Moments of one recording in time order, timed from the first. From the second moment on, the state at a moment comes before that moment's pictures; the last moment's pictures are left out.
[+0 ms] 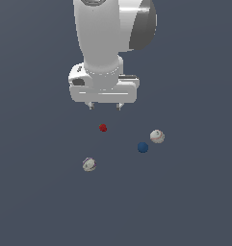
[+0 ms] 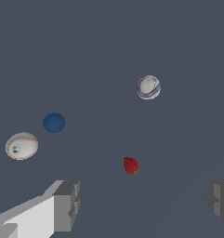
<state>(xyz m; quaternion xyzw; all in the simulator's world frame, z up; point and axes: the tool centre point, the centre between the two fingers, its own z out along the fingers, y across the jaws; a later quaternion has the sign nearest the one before) -0.018 -0.036 0.295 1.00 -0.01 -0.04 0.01</state>
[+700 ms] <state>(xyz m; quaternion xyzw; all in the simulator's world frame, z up) -0.015 -0.048 0.300 1.00 0.01 -0.03 0.02</state>
